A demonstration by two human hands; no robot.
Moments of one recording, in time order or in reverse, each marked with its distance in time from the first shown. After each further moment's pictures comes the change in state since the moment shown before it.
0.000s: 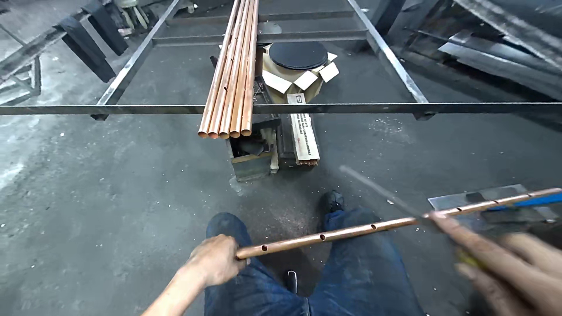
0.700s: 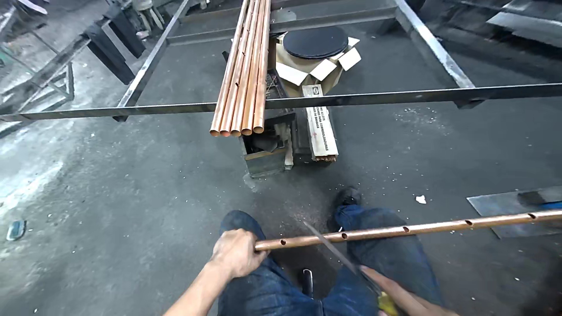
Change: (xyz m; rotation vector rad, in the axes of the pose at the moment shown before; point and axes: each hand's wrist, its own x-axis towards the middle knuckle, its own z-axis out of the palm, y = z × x) left_hand 0.021 0.008 0.013 0.094 0.133 -0.007; right_hand 0.007 -0.039 0.120 0.425 -0.298 -0.072
